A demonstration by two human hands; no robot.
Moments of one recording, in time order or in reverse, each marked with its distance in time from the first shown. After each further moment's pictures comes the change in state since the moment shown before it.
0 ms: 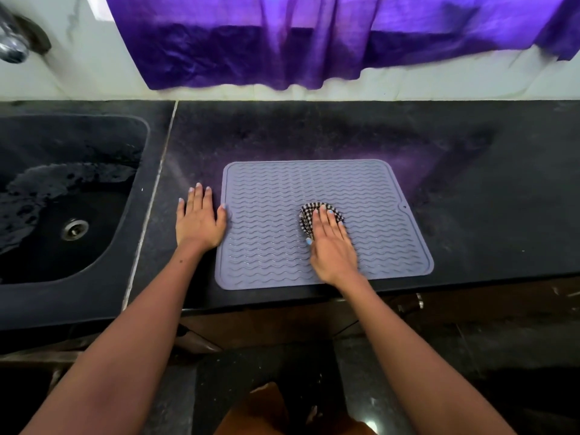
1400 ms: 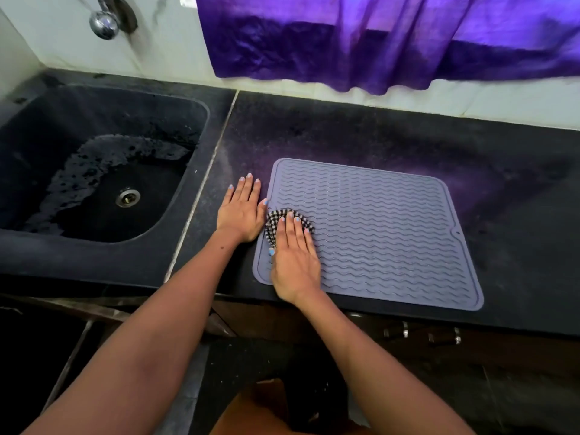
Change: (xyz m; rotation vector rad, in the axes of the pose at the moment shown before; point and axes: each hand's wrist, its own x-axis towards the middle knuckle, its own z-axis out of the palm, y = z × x) left_hand -0.003 -0.009 -0.004 0.067 -0.045 0.079; right_hand -0.008 -0.114 0.039 0.015 0.001 -0.258
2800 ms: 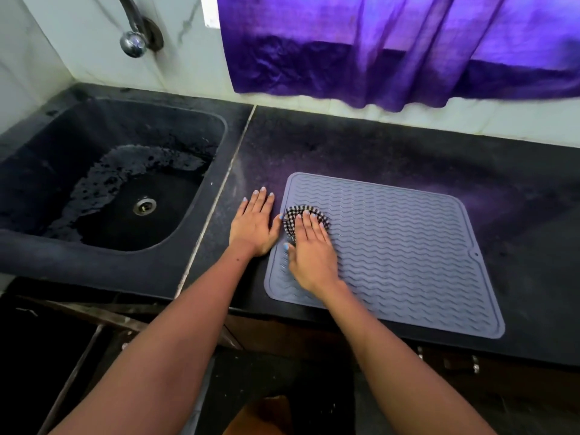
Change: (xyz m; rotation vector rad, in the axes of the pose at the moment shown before) left_hand -0.003 -0.002 0.000 -0.060 0.035 -0.007; right_hand 0.043 0.021 -0.004 -0.057 0.058 -0.078
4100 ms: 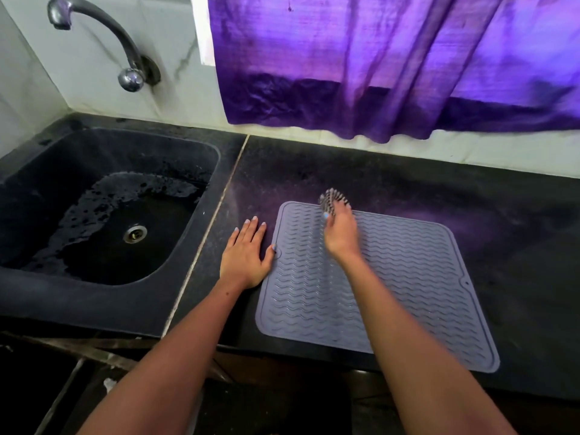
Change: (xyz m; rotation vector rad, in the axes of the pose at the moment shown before) left_hand -0.001 0.000 0.002 -0.047 0.074 -0.010; right_hand 0.084 0.055 -0.049 0.407 0.218 0.377
